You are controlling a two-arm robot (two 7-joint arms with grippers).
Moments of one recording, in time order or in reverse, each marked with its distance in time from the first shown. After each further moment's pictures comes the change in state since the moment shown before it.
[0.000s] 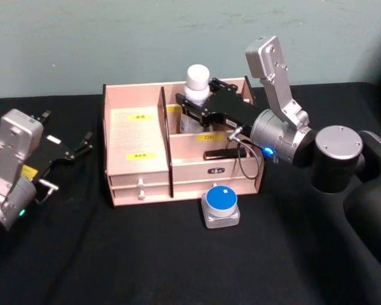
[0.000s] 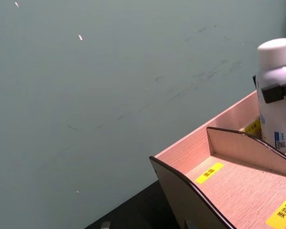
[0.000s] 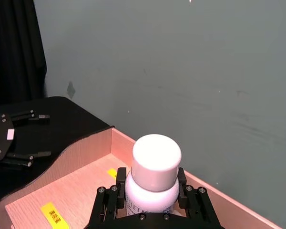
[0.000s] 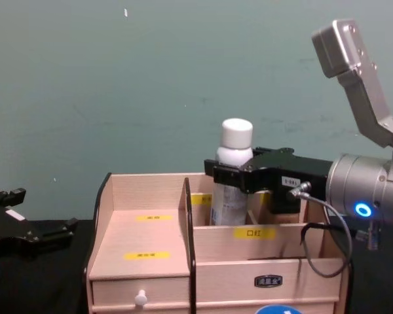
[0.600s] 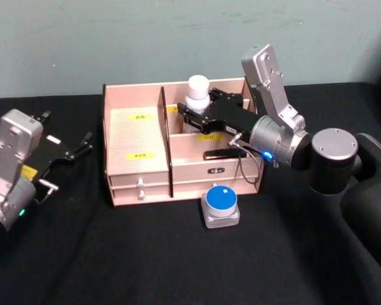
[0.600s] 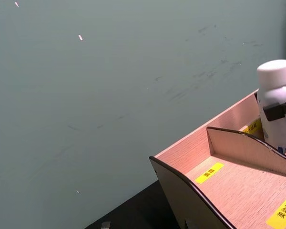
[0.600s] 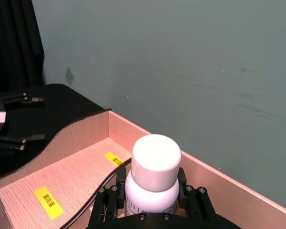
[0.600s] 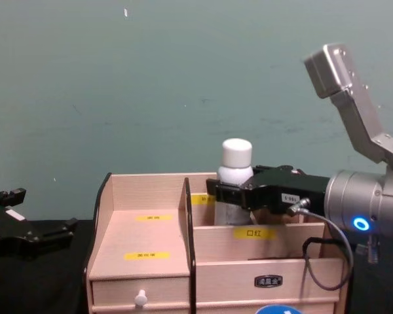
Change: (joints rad) left arm 0.000 0.000 0.000 0.000 0.000 0.000 0.000; right arm 0.026 -0.012 -0.009 0.080 -0.011 0.004 0.018
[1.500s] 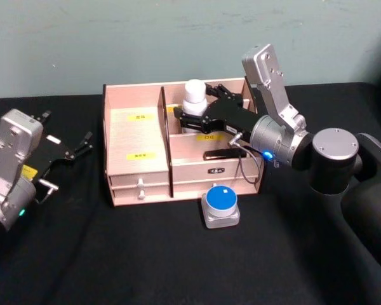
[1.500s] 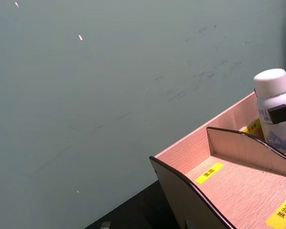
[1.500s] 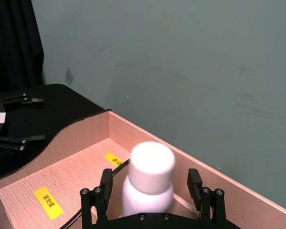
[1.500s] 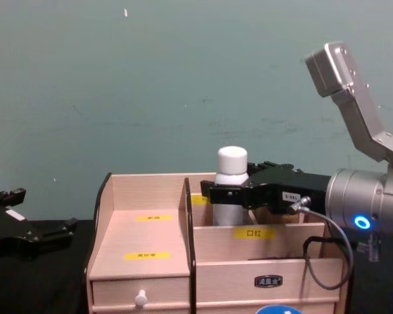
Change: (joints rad) left arm 0.000 0.000 0.000 0.000 0.000 0.000 0.000; right arm -0.003 0.002 0.002 -0.007 0.002 0.001 0.000
